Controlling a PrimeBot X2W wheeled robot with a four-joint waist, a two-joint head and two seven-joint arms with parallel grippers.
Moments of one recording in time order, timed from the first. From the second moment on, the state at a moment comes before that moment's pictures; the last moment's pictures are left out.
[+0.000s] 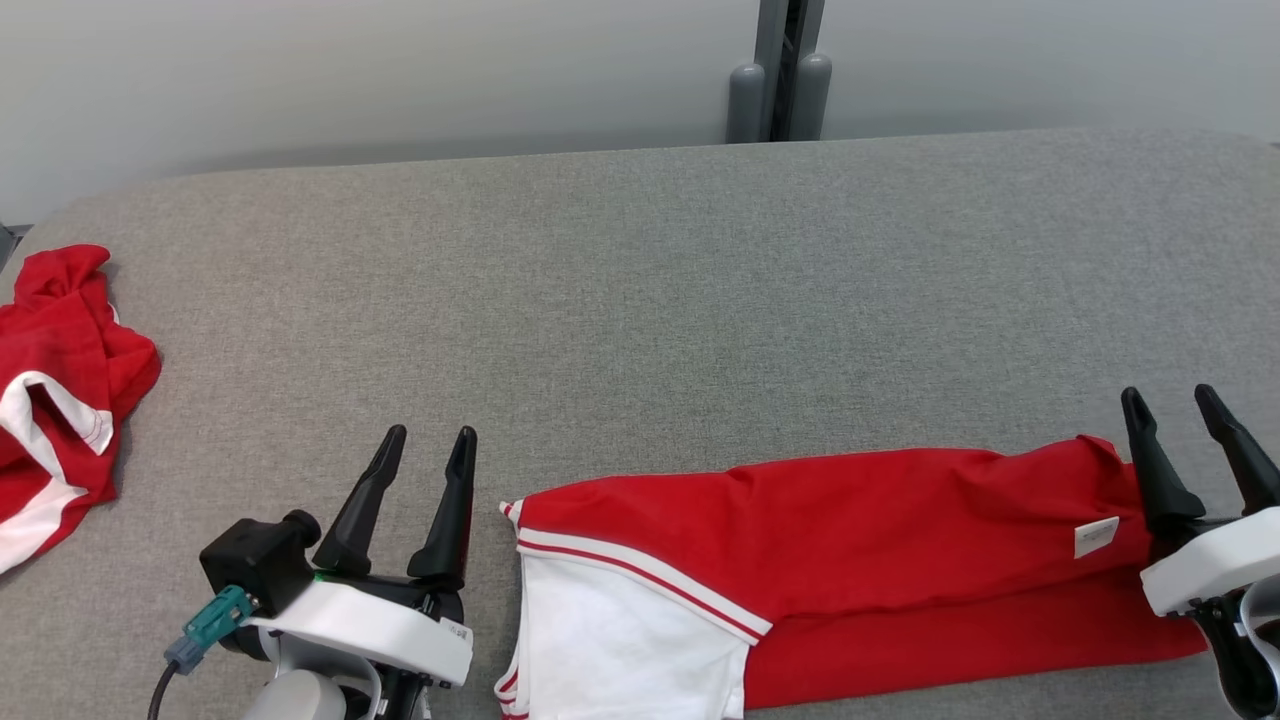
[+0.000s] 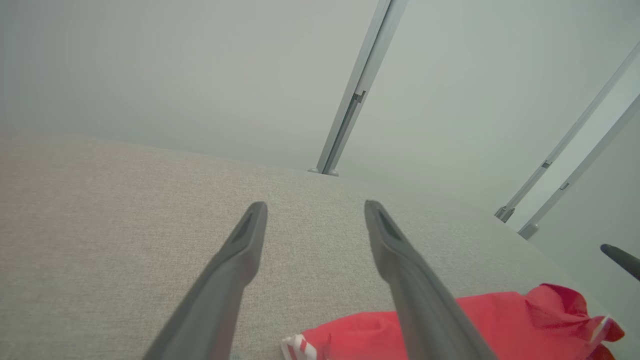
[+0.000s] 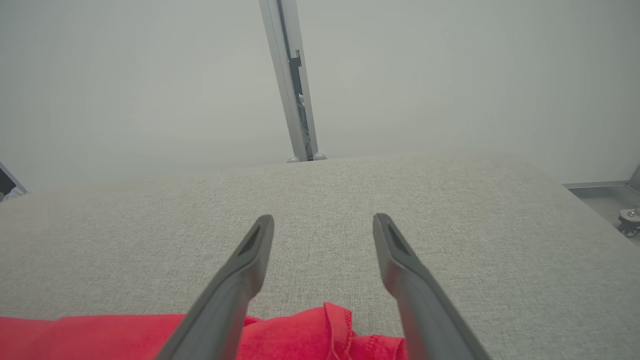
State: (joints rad) left arm -0.17 0.26 -0.41 0.15 -0.70 0.05 -0.26; right arm -0.29 -0.44 0.23 0.46 0.64 0.13 -0.26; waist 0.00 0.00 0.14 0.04
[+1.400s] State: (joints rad) left arm -0.17 0.09 -0.26 0.33 -0.51 -0.12 -0.26; right arm -0.40 -0.26 -0.11 0.64 0.49 0.13 0.15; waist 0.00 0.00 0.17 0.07
